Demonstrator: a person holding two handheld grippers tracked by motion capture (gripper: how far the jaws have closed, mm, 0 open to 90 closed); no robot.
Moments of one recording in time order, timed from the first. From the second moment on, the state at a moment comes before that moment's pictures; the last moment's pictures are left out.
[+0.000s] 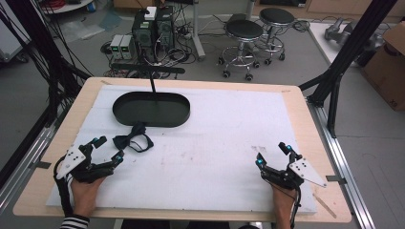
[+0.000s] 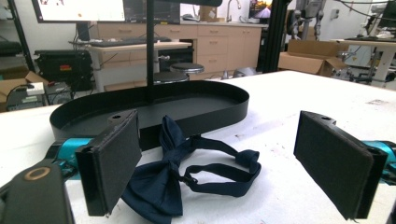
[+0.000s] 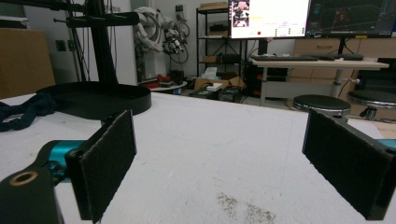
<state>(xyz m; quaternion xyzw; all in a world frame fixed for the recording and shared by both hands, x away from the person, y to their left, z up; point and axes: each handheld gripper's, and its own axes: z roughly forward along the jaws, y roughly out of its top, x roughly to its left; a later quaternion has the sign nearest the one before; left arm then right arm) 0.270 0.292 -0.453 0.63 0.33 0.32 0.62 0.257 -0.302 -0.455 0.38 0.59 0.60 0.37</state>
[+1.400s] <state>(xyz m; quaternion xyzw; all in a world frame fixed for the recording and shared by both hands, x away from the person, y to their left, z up) 0.294 0.309 -0.407 0.66 0.36 0.29 0.59 0.257 -0.302 -0.455 0.39 0.59 0.60 0.37</state>
